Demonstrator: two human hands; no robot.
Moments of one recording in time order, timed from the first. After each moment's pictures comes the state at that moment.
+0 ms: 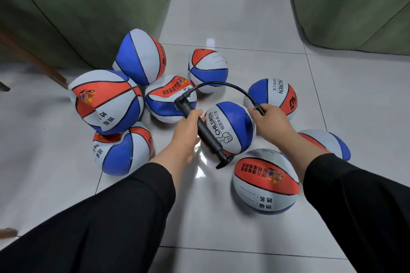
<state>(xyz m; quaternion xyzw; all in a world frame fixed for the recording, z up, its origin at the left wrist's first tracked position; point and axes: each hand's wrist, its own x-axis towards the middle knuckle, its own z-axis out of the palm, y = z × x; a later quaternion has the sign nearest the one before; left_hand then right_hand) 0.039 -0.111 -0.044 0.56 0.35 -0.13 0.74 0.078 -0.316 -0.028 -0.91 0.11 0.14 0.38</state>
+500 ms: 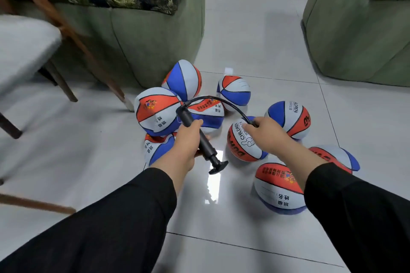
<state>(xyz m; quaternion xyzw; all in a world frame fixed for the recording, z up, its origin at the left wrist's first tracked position) -0.034 -0.043 0.043 0.59 0.38 -0.08 0.71 0.016 -0.239 0.058 -0.93 0.00 0.19 0.33</state>
